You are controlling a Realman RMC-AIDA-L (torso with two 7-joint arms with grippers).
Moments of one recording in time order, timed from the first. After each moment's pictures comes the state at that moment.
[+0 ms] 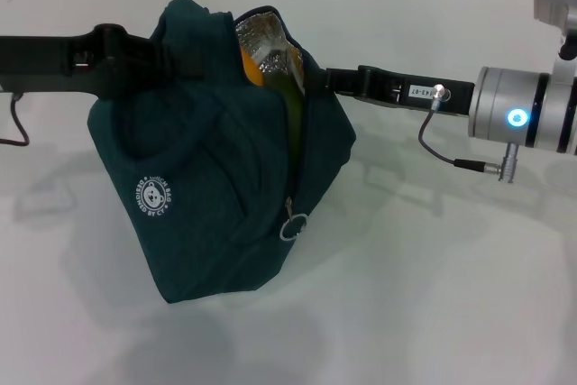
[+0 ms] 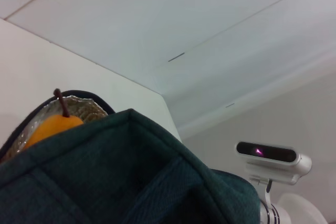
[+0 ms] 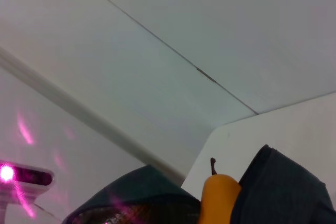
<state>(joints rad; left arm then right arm) -0.57 -1.95 0.60 0.81 1.95 1.86 -2.45 0.78 2.02 -1.67 -0.36 -0.89 -1.10 1.87</state>
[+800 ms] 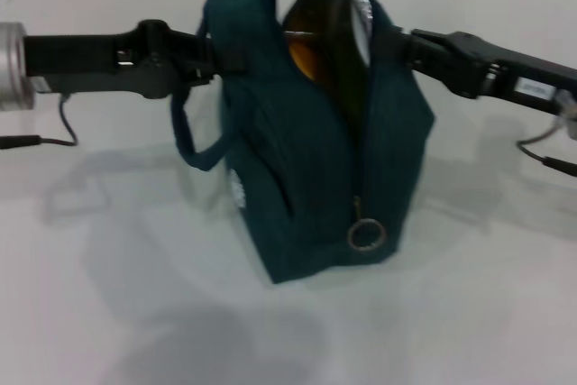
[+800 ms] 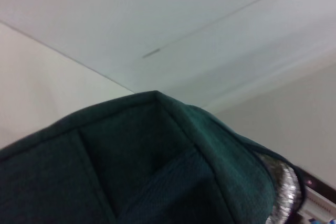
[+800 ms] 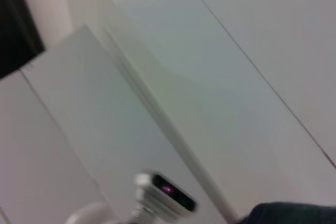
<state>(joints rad) -0.61 -2.00 0.59 0.75 1.94 1.84 -2.43 0.52 1.97 -1.53 -0.65 -0.90 -1.45 1.61</state>
